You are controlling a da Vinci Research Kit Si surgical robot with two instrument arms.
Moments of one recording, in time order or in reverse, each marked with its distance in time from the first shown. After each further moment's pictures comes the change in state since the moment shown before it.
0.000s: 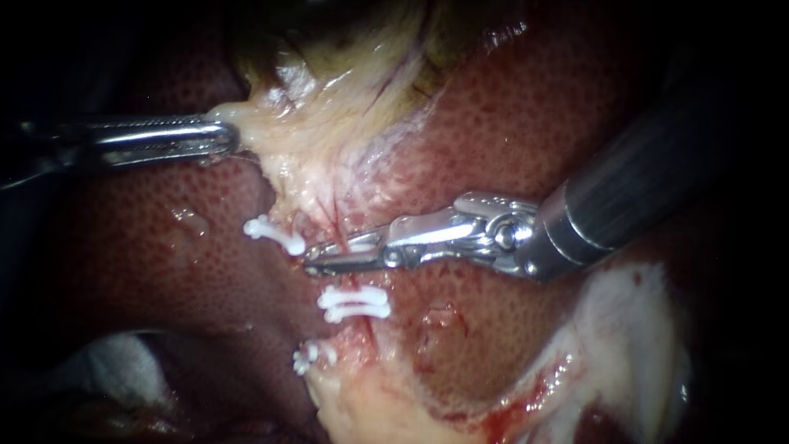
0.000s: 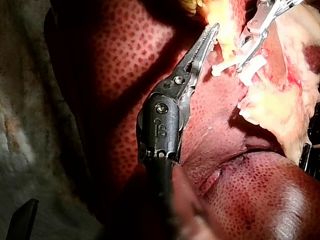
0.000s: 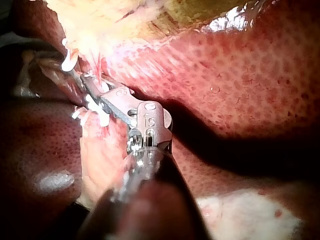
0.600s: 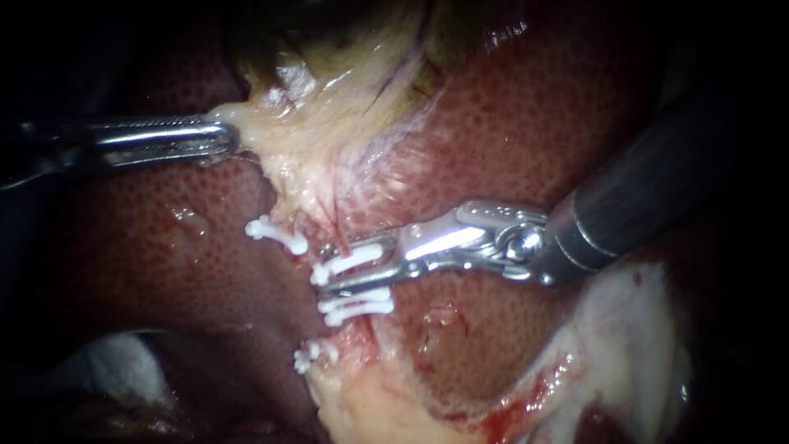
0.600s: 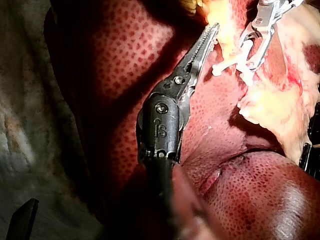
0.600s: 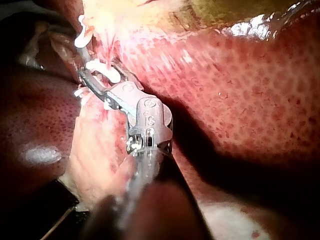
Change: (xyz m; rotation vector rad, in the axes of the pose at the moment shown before) right arm 0.000 0.000 0.000 -0.042 0.013 -0.284; left arm 0.000 0.000 0.000 0.000 0.000 0.001
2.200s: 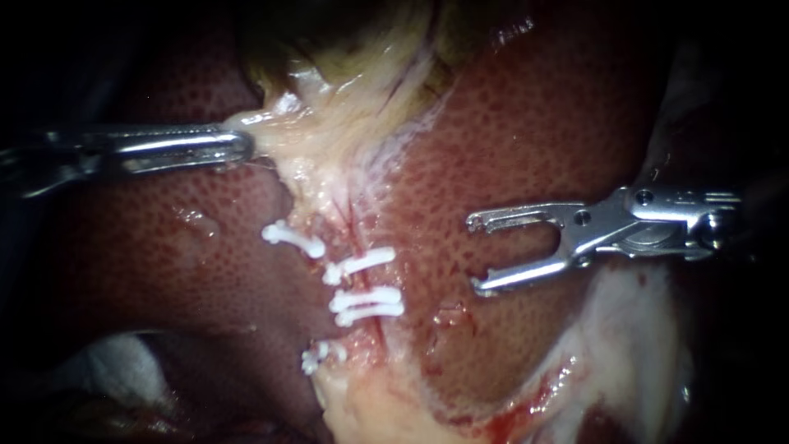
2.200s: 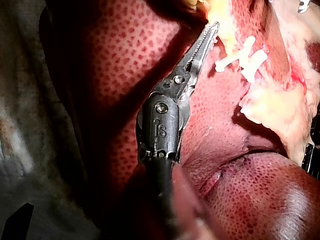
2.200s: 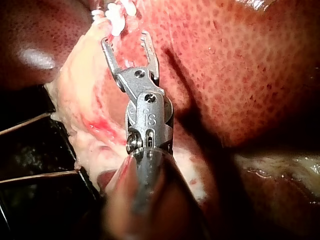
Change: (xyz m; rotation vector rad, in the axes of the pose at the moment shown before) right arm 0.001 -0.006 -0.017 -0.031 -0.005 -0.271; left arm -0.004 0.000 0.005 -0.009 -0.005 0.026
